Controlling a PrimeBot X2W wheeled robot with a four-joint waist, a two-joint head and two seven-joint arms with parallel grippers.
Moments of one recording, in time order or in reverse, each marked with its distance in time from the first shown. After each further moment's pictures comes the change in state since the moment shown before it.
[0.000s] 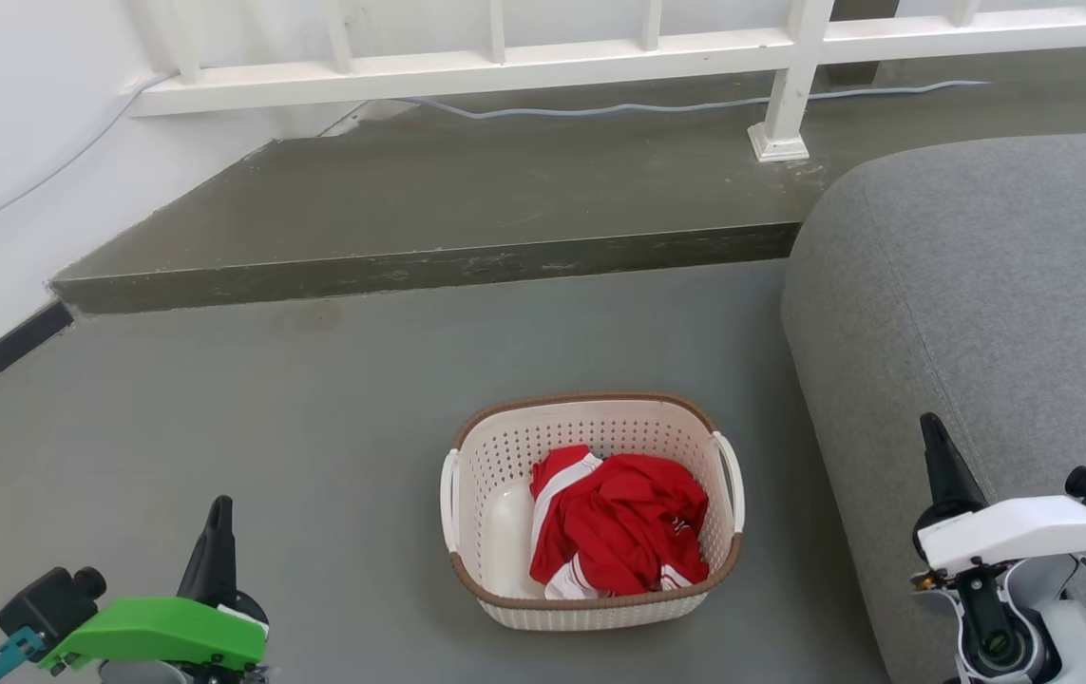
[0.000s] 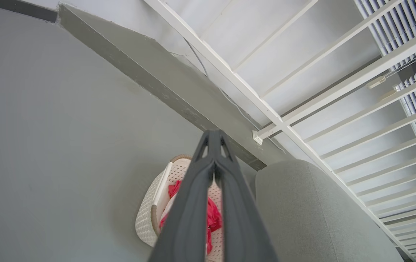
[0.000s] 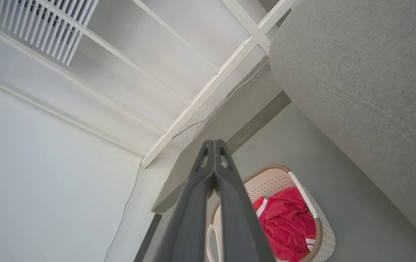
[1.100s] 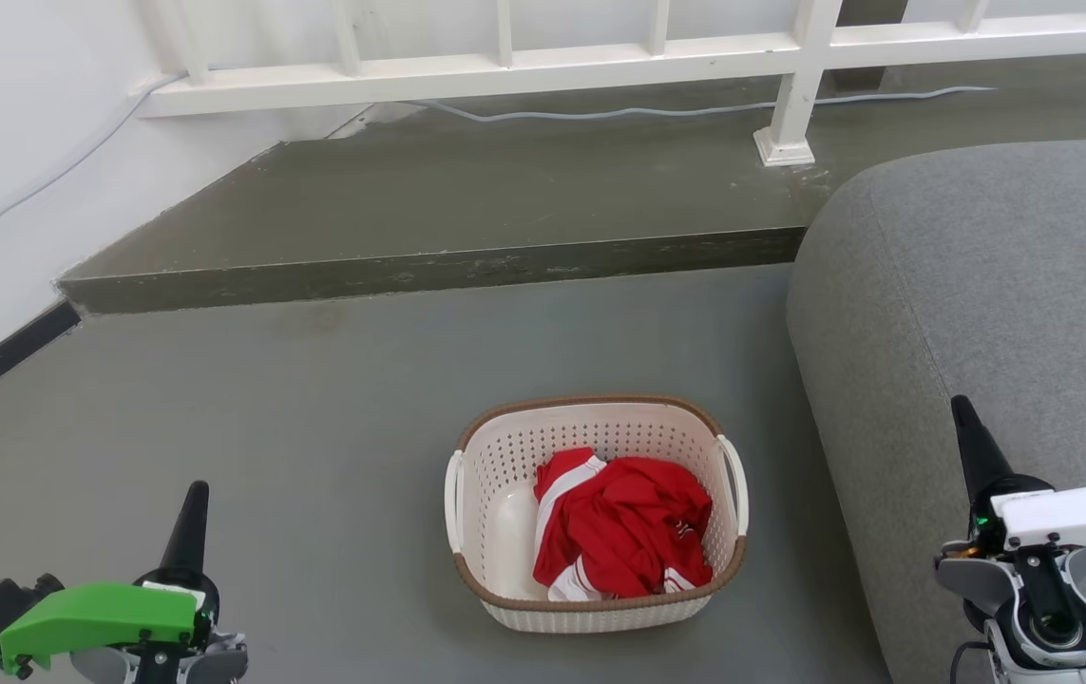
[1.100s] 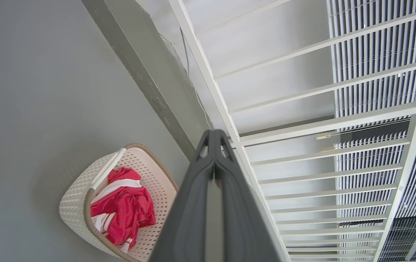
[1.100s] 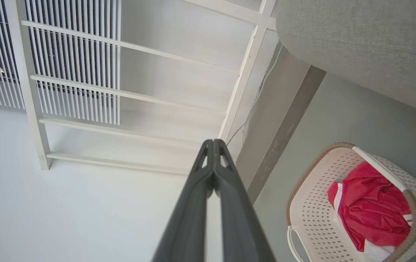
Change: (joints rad) left arm -0.041 0.000 0.074 0.024 -0.418 -0.012 0.114; right arm -0.028 0.020 -0.110 0.004 0.439 0.041 0.120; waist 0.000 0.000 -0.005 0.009
